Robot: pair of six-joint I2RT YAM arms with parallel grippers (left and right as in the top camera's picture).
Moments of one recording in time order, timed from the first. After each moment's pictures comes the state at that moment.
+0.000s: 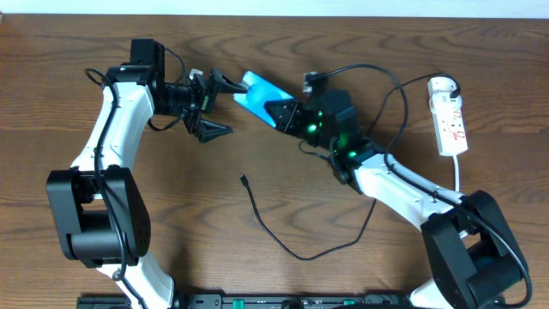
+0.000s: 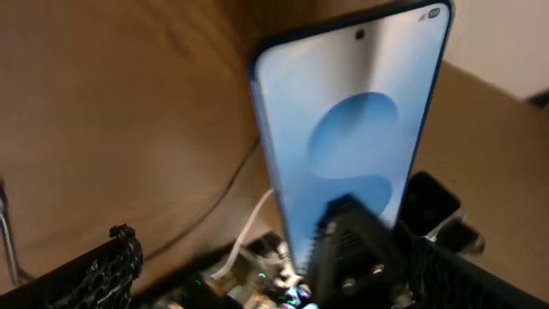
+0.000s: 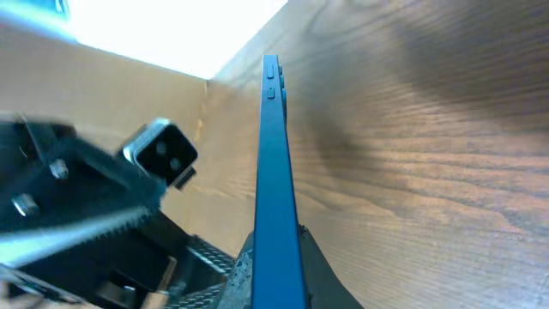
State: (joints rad) left arm 0.03 1.89 1.48 -0.92 1.02 -0.72; right arm 0.52 1.72 0.95 0.42 -0.36 1.02
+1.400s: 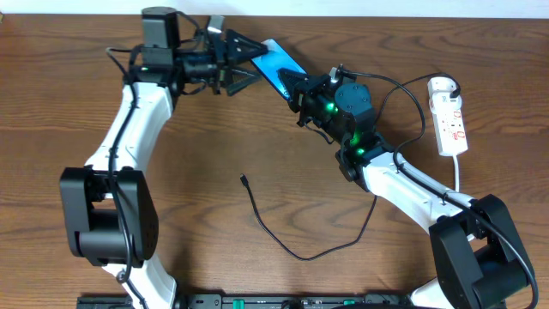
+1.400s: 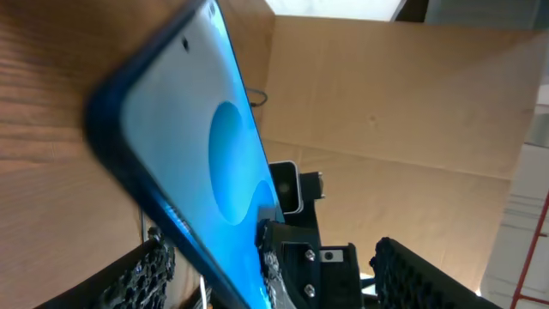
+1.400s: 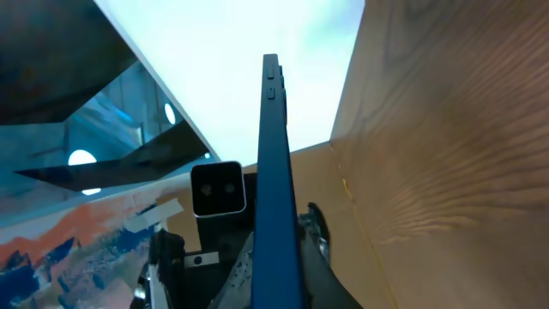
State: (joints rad) left arm -0.07 1.89 1.48 -0.21 1.20 -1.02; right arm 0.49 1.70 0.95 0.64 -0.25 1.77
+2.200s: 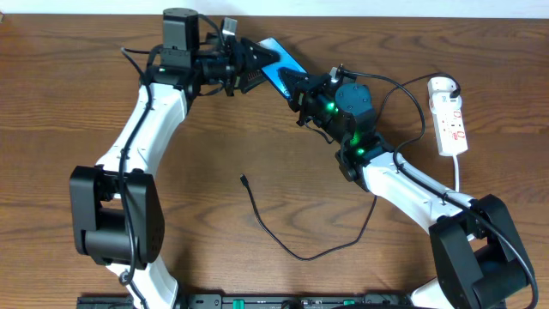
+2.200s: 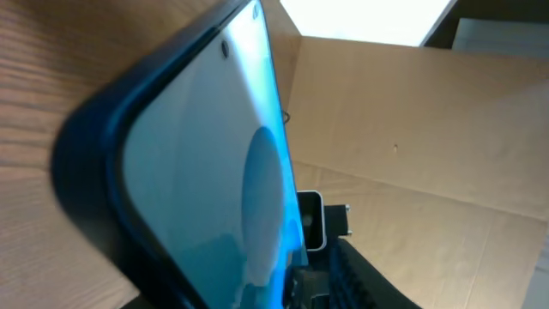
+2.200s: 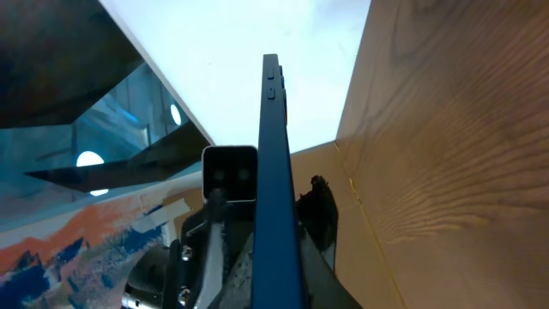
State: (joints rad) left arm -0.14 1.89 1.48 -0.22 1.05 -1.08; right arm 0.49 1.70 0.95 0.65 -0.24 1.79
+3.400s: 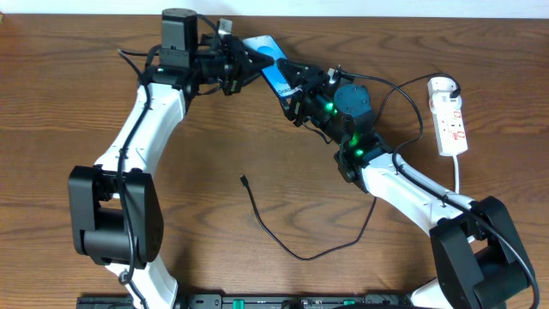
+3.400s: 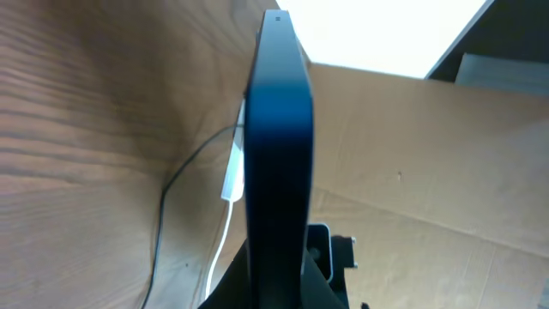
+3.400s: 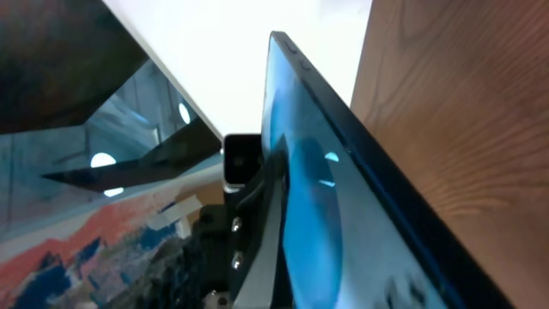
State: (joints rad) left arm -0.12 1.89 1.48 -0.22 0.99 -1.11; right arm 0.50 1.69 0.95 0.66 -0.25 1.85
